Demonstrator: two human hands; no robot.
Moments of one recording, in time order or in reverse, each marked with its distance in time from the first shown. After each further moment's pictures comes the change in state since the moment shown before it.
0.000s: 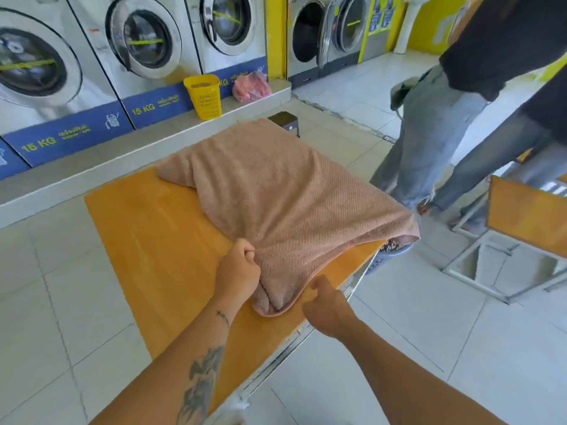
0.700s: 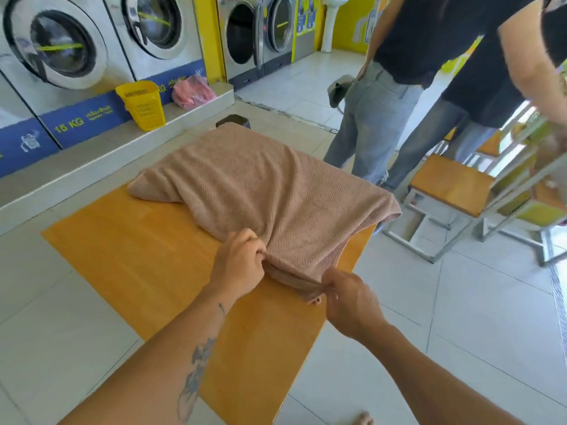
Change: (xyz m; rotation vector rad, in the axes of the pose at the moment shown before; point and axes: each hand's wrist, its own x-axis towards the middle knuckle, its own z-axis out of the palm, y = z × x) left_hand 0.060 -0.042 -0.051 0.292 -0.151 0.718; right_hand -0.029 -0.043 0.044 -0.278 0.459 -0.065
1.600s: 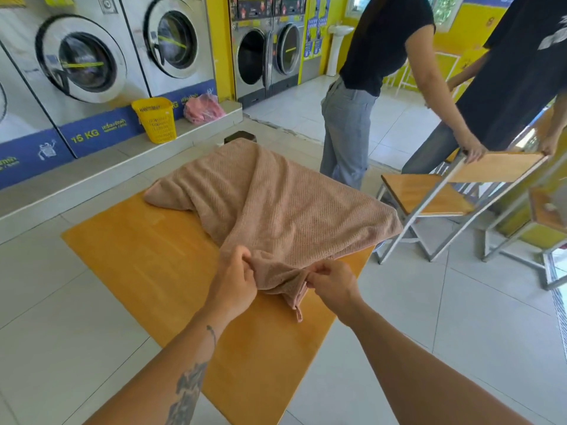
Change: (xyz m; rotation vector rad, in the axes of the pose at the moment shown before) left_hand -0.040 -0.006 -0.019 -0.336 -0.021 -0.317; right_hand 0.031 -0.039 0.000 0.606 0.010 0.328
